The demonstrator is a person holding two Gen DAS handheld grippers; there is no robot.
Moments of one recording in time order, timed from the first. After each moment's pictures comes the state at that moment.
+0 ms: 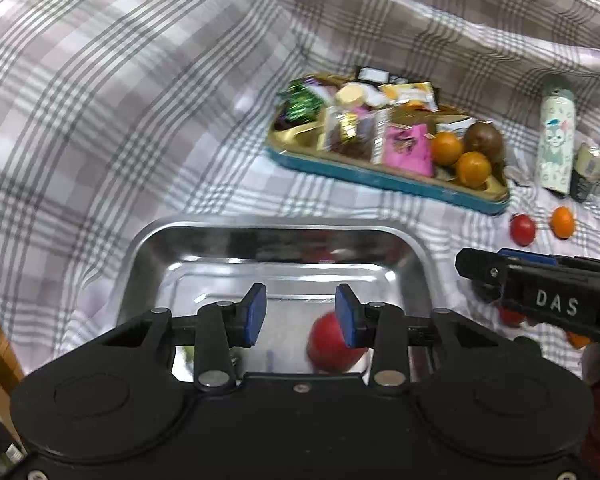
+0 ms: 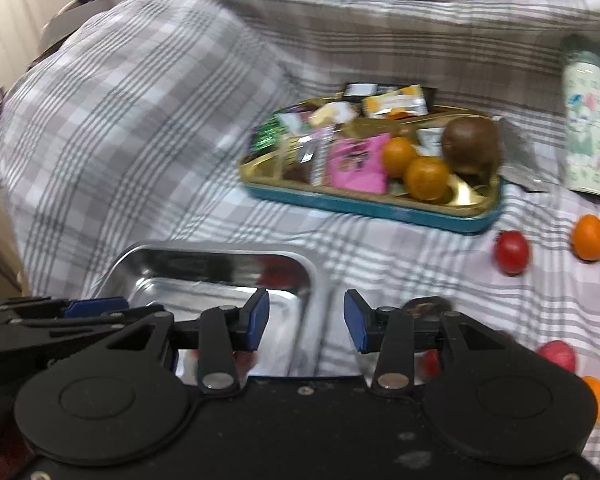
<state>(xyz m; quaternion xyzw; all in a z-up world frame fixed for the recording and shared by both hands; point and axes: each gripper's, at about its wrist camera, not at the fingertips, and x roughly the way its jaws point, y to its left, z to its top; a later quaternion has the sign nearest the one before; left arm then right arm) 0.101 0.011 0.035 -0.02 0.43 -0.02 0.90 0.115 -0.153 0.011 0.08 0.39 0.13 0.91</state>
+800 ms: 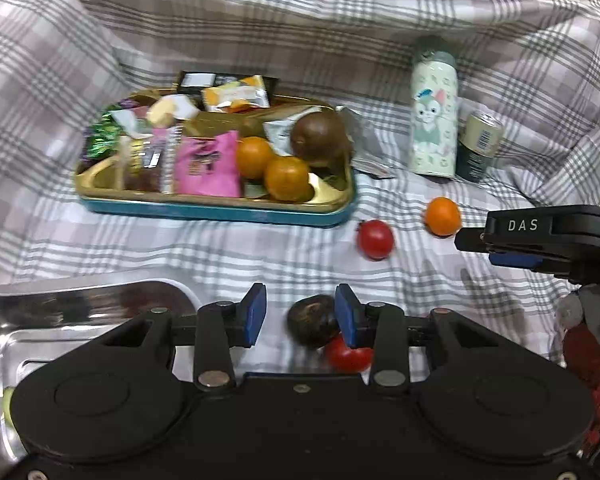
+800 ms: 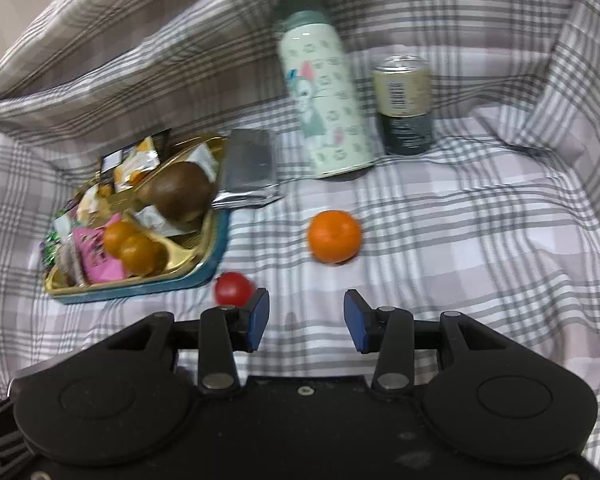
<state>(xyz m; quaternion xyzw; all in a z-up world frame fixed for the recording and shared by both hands) 0.139 -0.116 0.032 0.00 0.43 -0.16 0.89 0.138 -0.319 0.010 0.19 0.42 -0.11 0.88</state>
